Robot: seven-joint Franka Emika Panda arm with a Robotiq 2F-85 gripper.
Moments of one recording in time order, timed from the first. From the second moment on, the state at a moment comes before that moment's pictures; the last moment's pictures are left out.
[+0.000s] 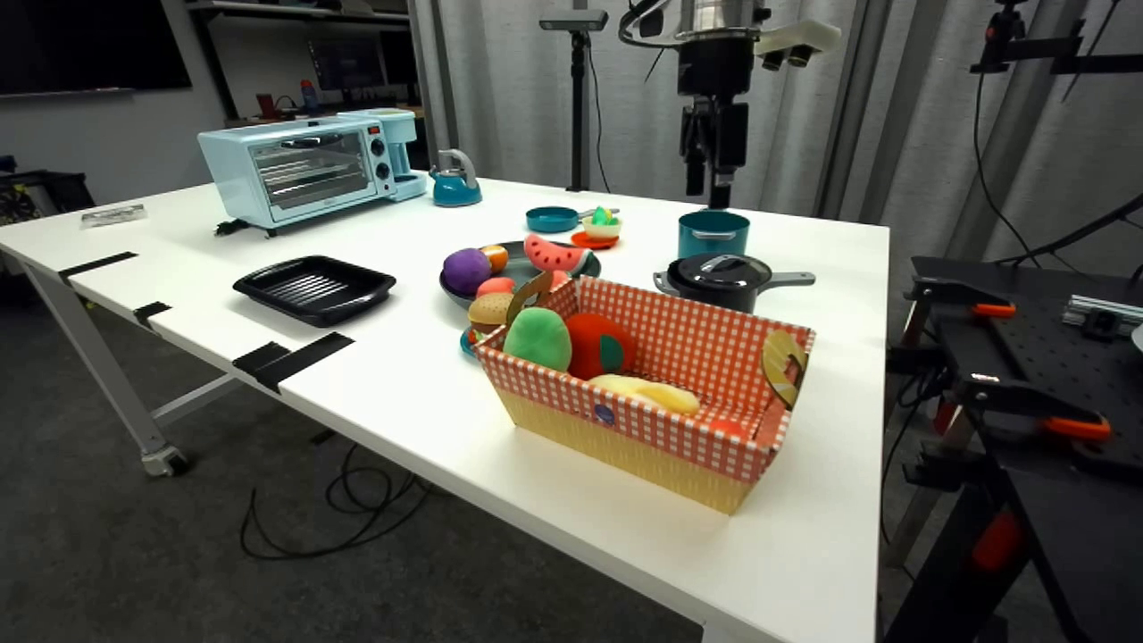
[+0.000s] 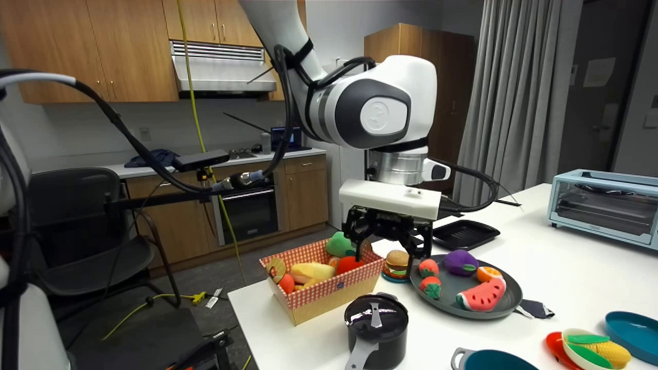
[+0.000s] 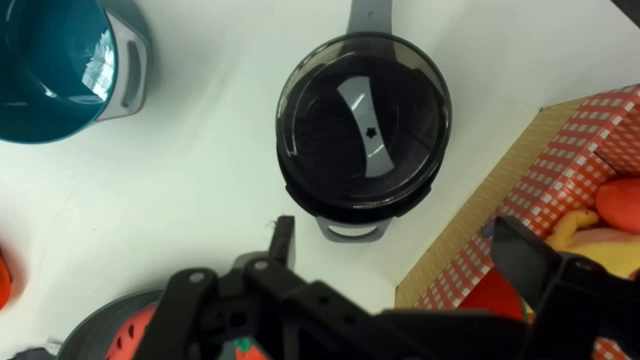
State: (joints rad) arm -0.11 0.11 0.00 -2.42 0.12 2.48 -0.67
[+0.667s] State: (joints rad) arm -0.11 0.05 -0.06 -2.34 0.12 2.34 -0.38
